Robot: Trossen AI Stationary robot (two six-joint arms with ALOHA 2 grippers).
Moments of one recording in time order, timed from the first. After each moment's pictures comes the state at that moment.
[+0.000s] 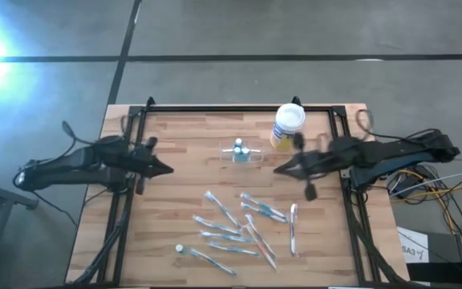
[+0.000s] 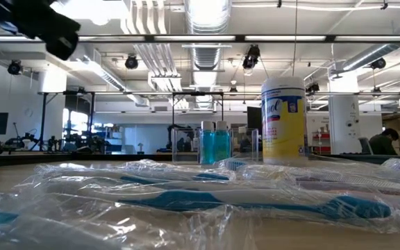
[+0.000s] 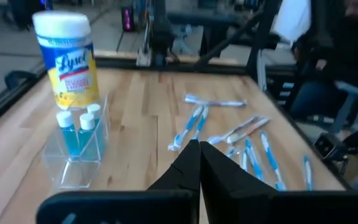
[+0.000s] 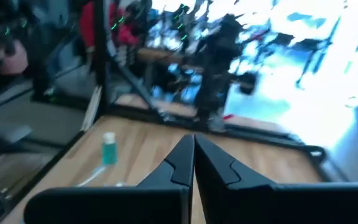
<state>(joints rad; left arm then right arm) 0.13 0.33 0.46 -0.37 0.24 -0.05 0.15 0.91 0.80 0.00 0.02 -0.09</state>
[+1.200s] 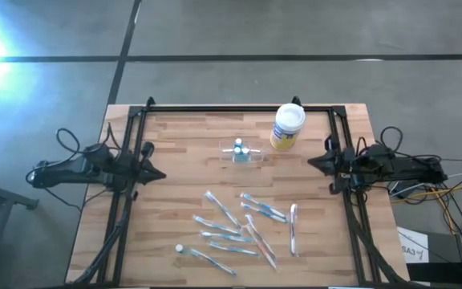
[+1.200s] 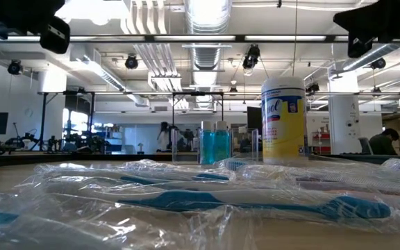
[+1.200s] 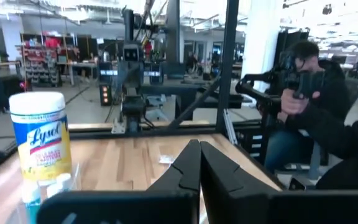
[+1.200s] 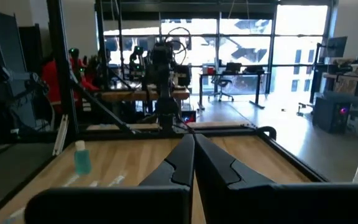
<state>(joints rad) 0.01 0.14 0.26 -0.09 0.22 -0.07 0.05 0.08 0.22 -0.02 0.10 0.03</state>
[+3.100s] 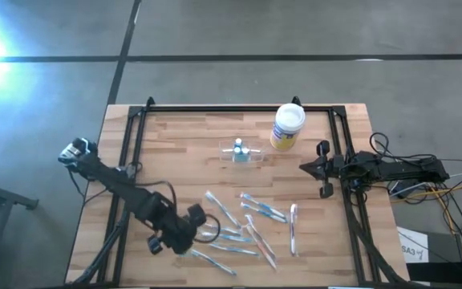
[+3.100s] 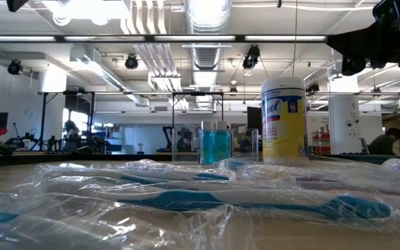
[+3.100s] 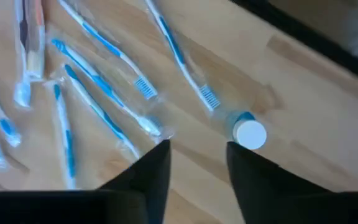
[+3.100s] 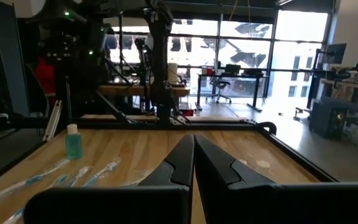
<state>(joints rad) -0.60 1.54 1.34 -0.95 0.05 0.40 0.05 0.13 0.03 0.21 0.10 -0.02</state>
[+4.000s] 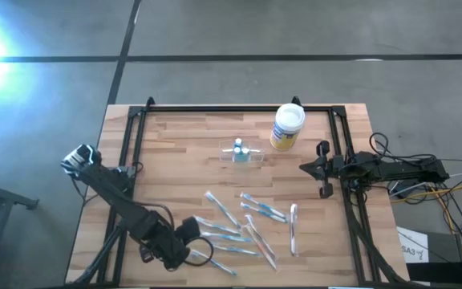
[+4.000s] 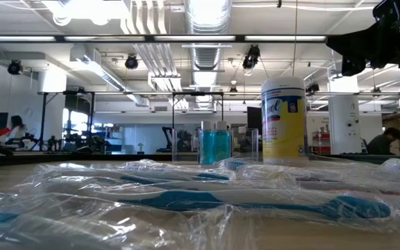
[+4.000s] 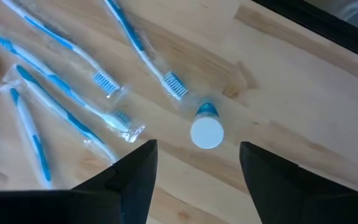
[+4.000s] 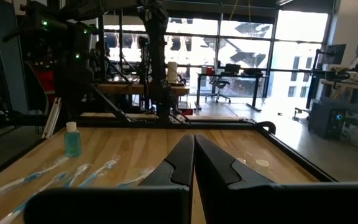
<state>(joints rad) -0.72 1.62 1.38 -1.04 -0.01 0.38 0.05 0.13 0.03 0.21 0.10 -0.03</state>
